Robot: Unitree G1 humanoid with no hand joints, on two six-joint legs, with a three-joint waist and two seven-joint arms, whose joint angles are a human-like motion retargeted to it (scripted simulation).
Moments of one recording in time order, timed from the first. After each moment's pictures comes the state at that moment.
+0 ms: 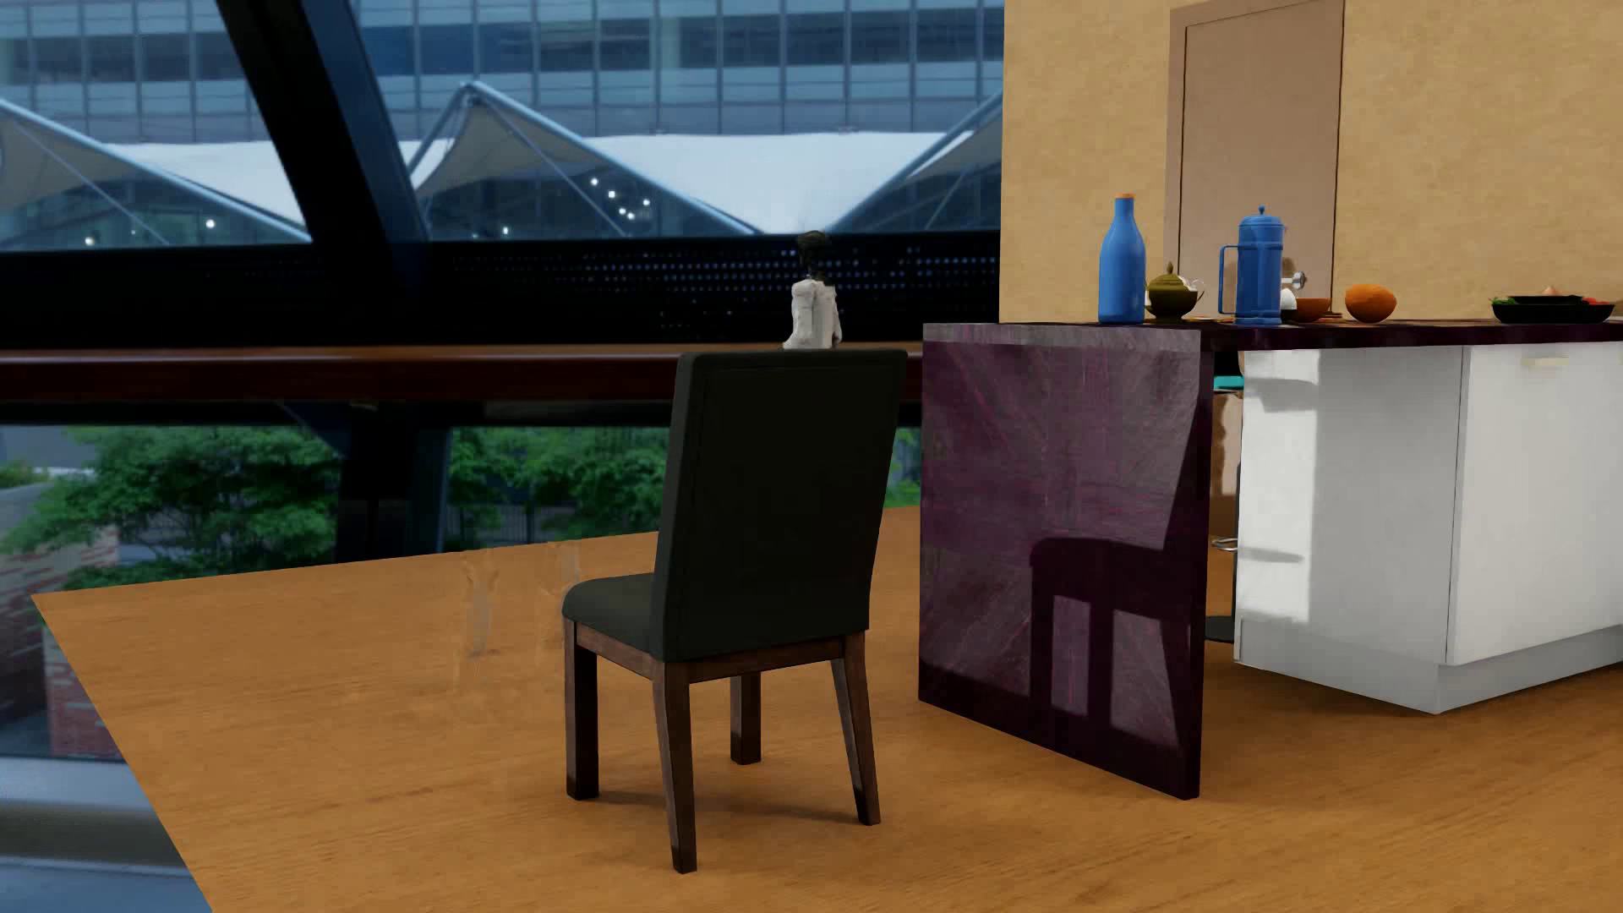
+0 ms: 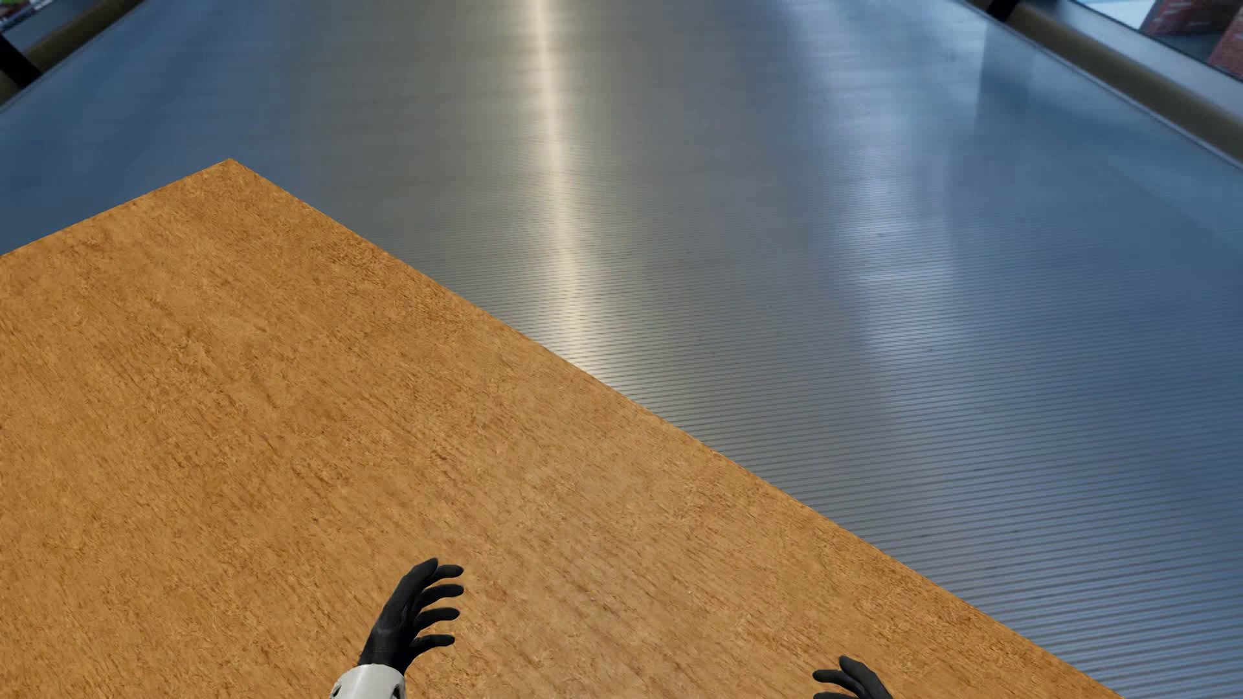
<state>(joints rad) -0.25 -0.41 0.02 0.01 -0.01 0.03 -0.02 -0.03 -0.01 0.66 0.65 0.11 0.22 -0.42 -0.31 0.16 -0.15 0.00 -0.01 0.01 0.05 0.56 0.66 0.00 0.00 -0.02 0.02 -0.02 0.00</state>
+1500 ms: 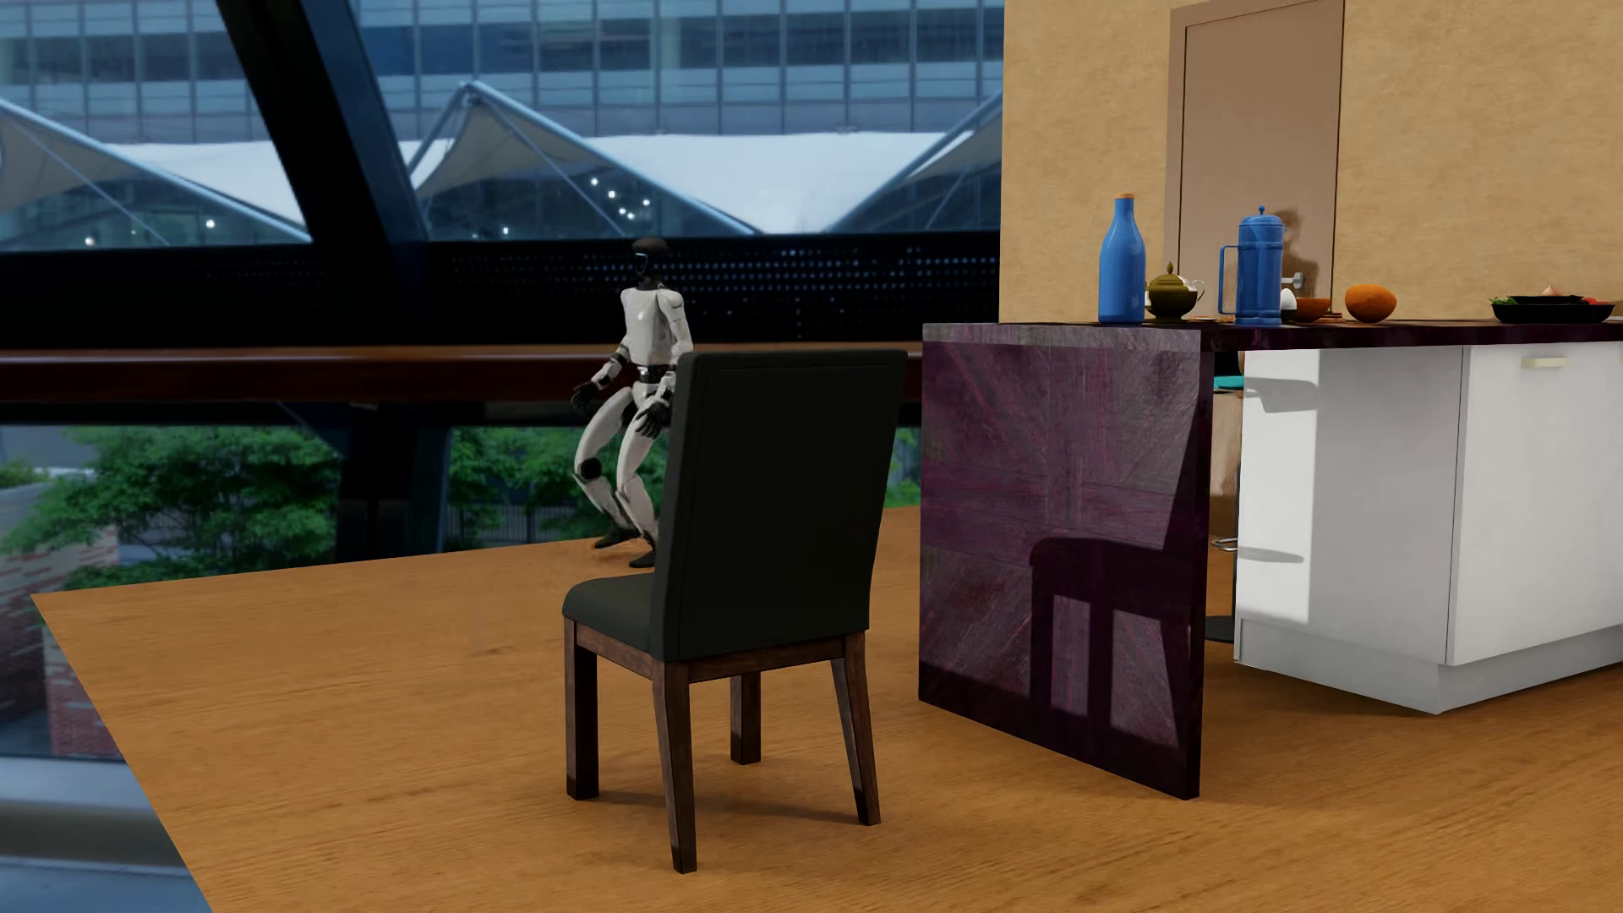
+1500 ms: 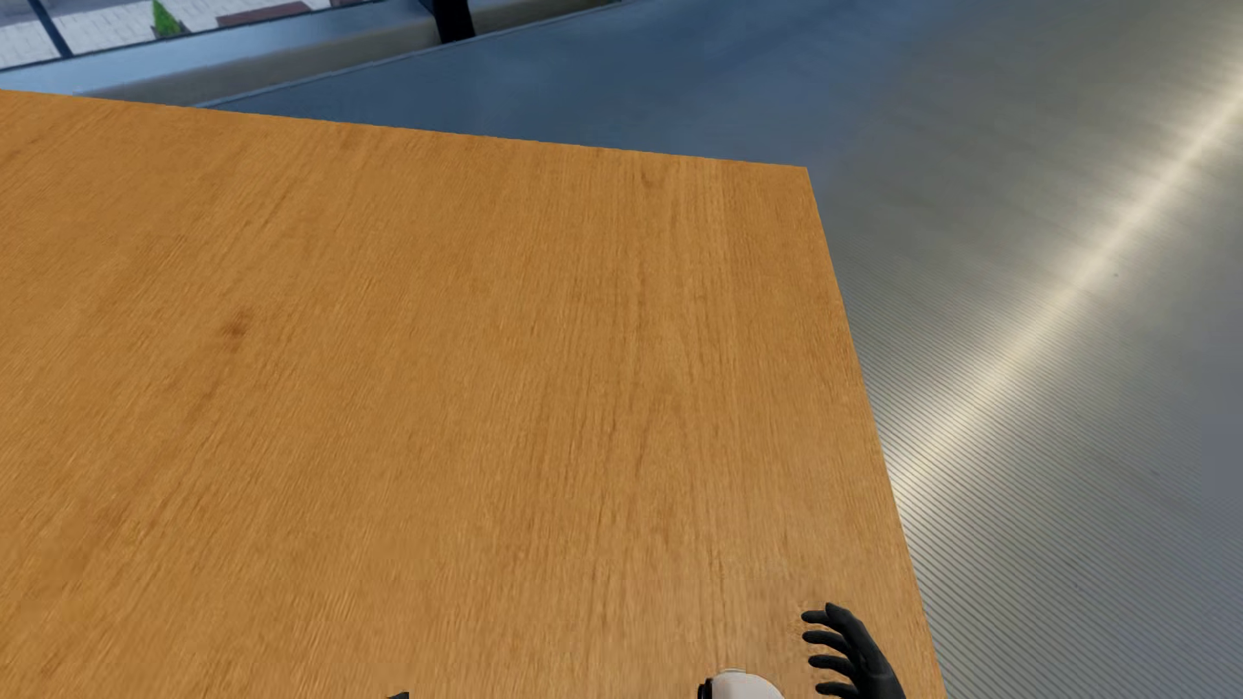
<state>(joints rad) -0.45 -0.70 0.05 -0.02 -0.03 -0.04 0.03 0.02 0.00 0.93 1.26 0.22 0.17 -0.50 -0.40 0.21 -0.13 0.07 0.13 -0.07 0.07 0.73 0.62 -0.04 -0.05 0.07 -0.06 0.06 -0.08</state>
